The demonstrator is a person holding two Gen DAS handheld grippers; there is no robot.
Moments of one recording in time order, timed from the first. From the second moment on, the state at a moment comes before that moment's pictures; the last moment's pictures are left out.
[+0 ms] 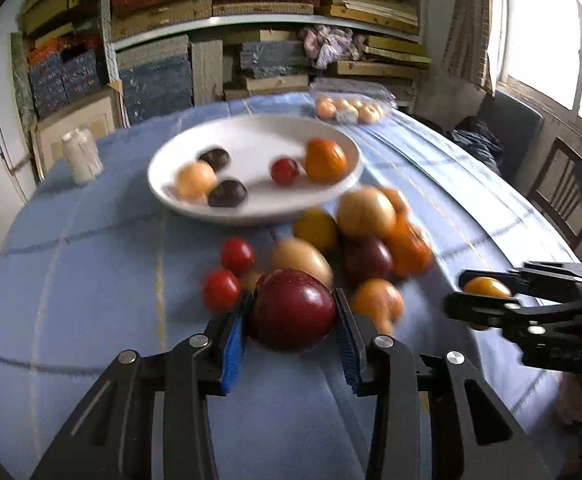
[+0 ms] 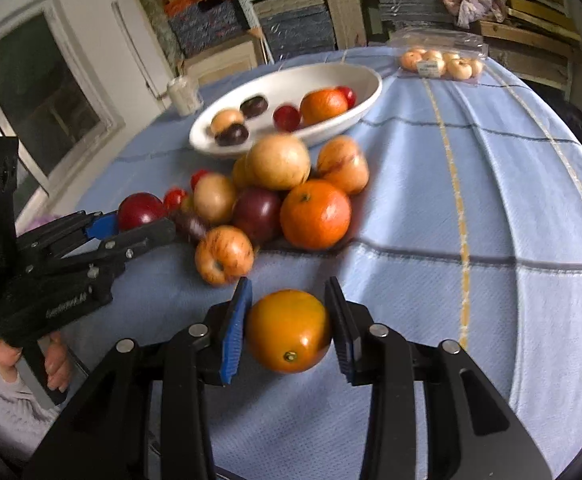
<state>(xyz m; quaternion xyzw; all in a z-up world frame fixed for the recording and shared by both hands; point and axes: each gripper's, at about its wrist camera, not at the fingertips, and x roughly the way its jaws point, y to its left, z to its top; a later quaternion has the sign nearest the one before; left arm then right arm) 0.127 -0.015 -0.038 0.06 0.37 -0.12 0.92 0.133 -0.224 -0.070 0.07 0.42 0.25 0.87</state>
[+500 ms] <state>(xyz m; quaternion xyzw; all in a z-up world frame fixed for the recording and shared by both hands) 0.282 0.006 -0.021 0.03 0.37 -0.03 0.93 0.305 -0.151 -0.012 -0.03 0.35 0.20 0.91</state>
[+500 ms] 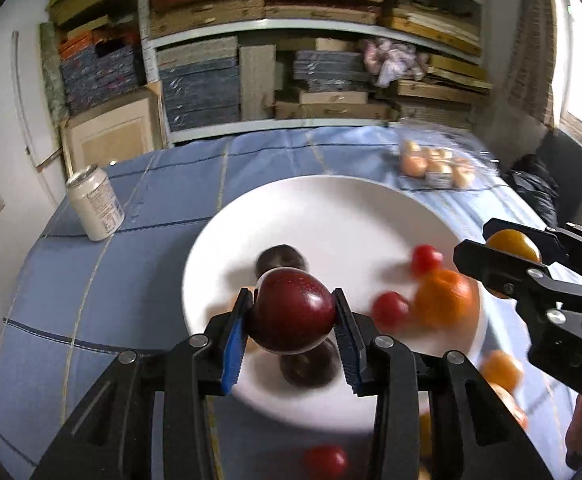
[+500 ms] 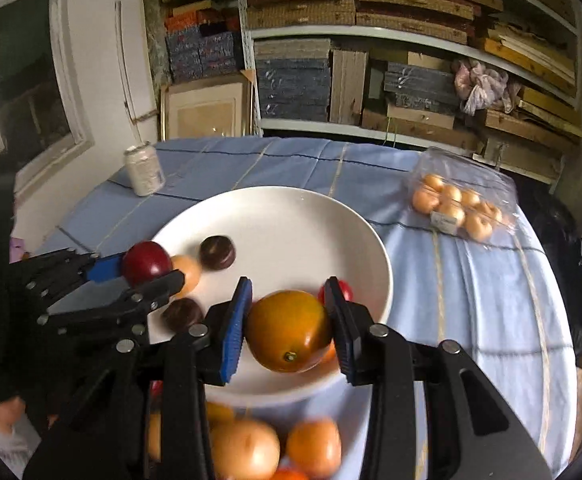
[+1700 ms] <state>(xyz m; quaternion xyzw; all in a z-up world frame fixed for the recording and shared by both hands) 0.145 0.045 -0.036 -0.03 0.35 0.03 0.94 0.181 -0.190 -0.039 -0.06 0.34 0.13 0.93</state>
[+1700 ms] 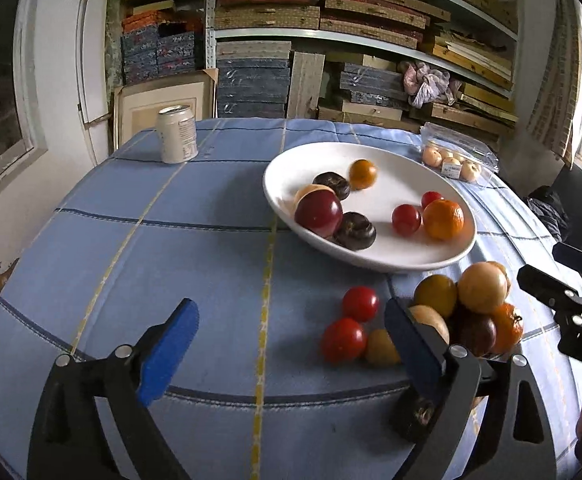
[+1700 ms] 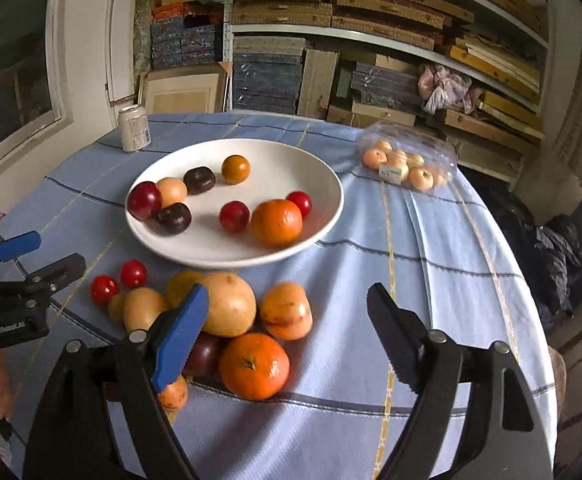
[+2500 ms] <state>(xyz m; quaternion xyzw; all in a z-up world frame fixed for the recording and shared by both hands) 0.157 0.038 -0.053 -0.02 0.38 0.02 0.92 0.190 -0.195 -0.048 -0.07 0.35 0.11 0.93</state>
